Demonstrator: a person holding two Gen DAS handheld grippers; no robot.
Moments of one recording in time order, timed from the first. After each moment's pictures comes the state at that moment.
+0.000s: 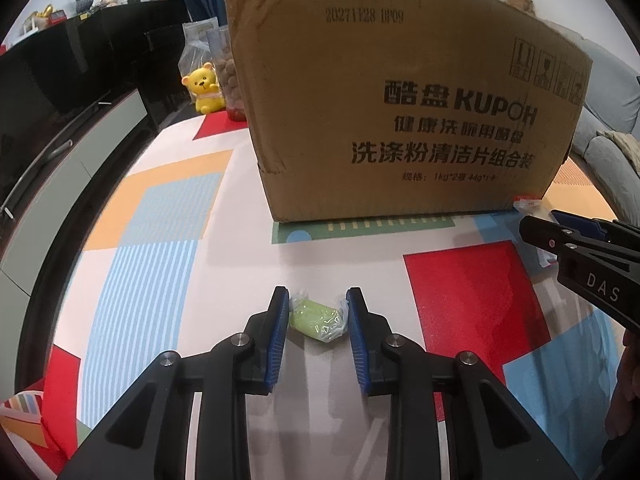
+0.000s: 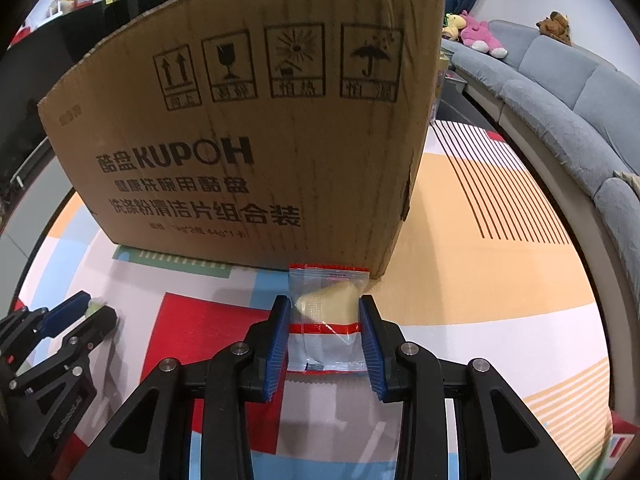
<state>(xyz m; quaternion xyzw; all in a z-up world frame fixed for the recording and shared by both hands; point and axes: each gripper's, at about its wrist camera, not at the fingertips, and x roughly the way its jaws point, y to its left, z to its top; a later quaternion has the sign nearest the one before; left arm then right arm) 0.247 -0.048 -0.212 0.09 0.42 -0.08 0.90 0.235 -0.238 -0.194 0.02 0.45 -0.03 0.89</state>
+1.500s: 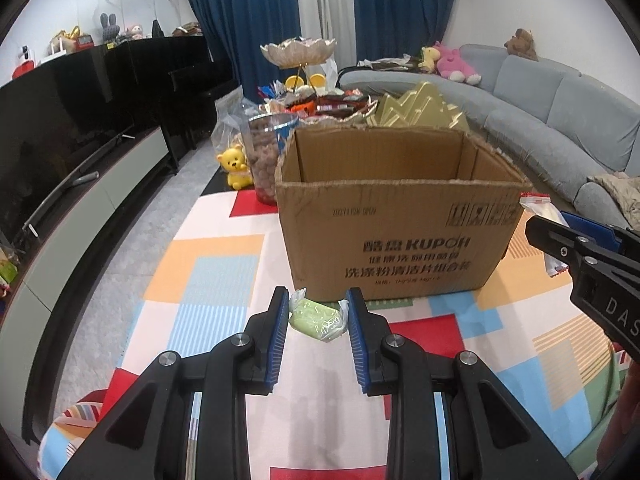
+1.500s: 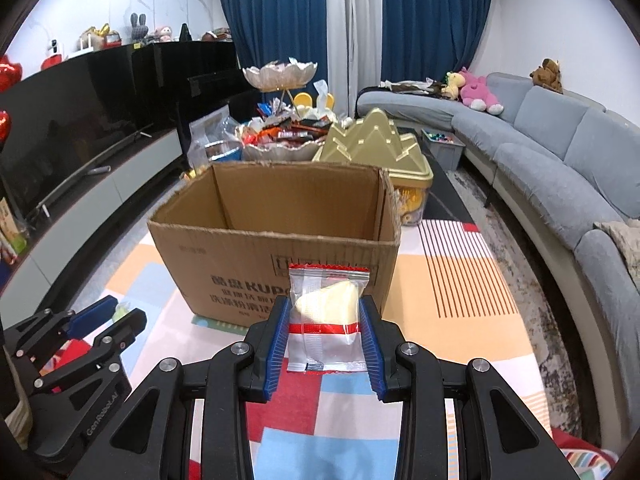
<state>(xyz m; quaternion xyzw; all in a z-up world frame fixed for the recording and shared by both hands) 0.180 -0.049 -0.096 0.07 0.36 -0.07 0.93 0.182 -0.222 -0.063 0.01 0.35 -0.01 0.94</state>
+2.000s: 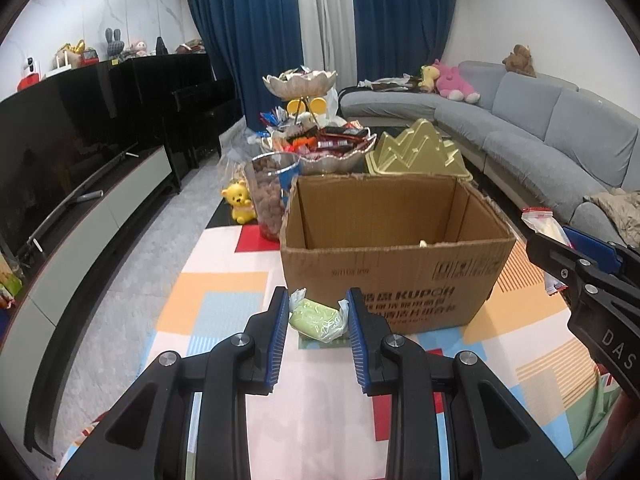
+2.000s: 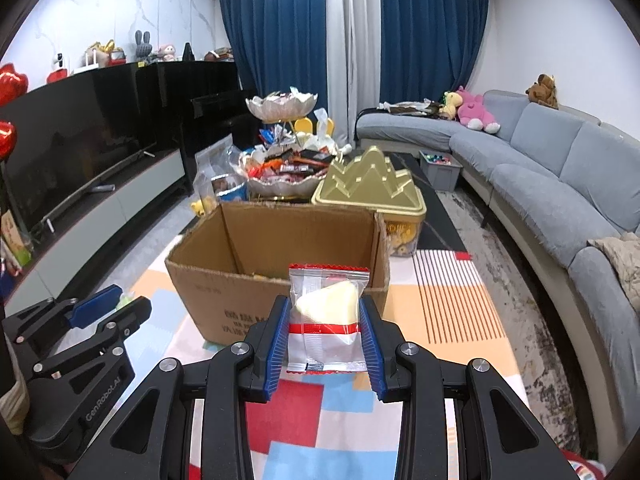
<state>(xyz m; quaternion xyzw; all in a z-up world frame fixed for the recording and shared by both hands) 0.189 -0.056 -0.053 0.07 0.33 -0.07 0.94 0.182 -0.226 -0.026 0.01 0.31 -0.01 0.95</state>
